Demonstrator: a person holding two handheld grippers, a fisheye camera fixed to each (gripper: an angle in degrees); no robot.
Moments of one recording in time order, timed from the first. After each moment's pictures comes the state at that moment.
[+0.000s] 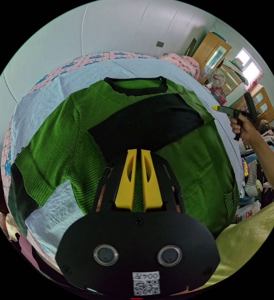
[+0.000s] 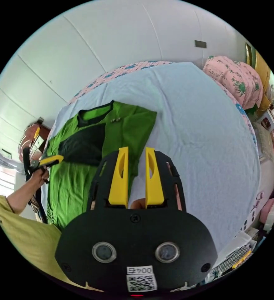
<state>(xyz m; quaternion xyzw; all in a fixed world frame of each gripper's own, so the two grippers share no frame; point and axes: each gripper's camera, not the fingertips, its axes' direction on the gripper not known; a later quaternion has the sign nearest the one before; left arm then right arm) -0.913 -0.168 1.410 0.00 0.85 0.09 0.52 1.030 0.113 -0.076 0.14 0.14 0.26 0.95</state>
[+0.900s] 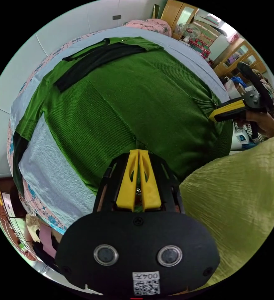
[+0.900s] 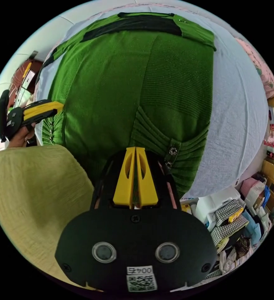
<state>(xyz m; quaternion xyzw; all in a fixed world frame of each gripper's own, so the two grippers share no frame) -1.036 -0.026 1.333 0.04 0.81 0.27 0.52 0.771 0.201 0.107 -0.15 0.13 0.27 0.94</state>
